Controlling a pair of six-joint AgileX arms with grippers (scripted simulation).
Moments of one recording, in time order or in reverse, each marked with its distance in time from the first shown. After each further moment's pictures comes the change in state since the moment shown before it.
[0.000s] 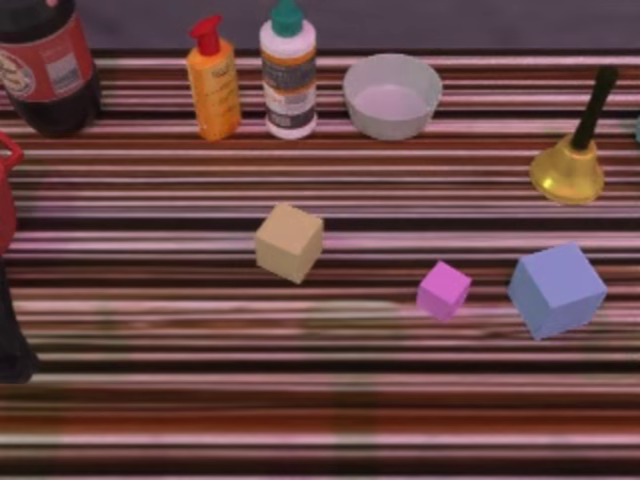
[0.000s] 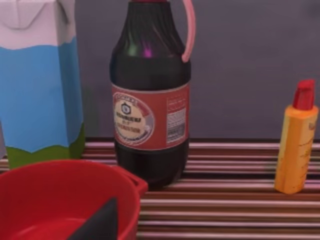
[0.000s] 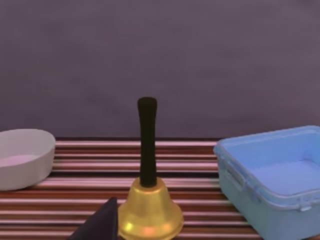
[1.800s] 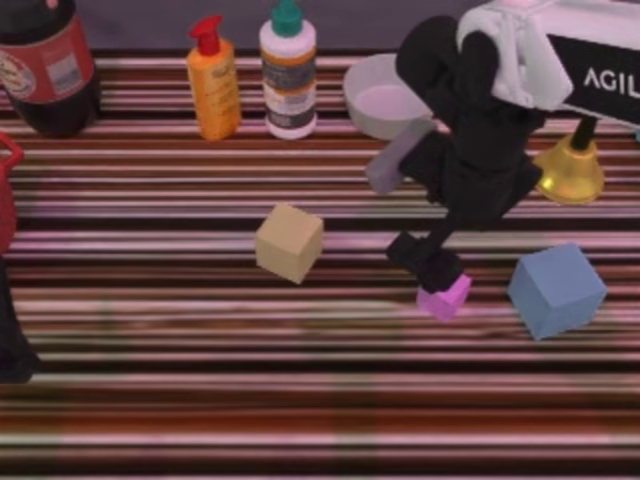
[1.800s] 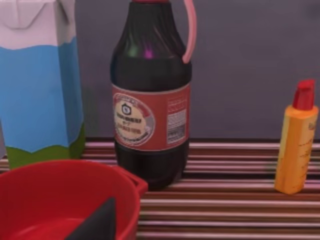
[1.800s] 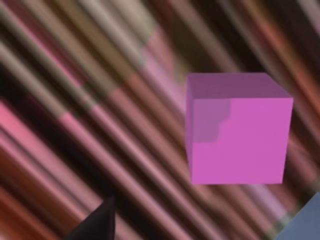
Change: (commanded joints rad) left arm 0.000 0.000 0.000 0.000 0.000 0.000; right arm 0.517 2.133 1.686 -1.110 0.002 -0.362
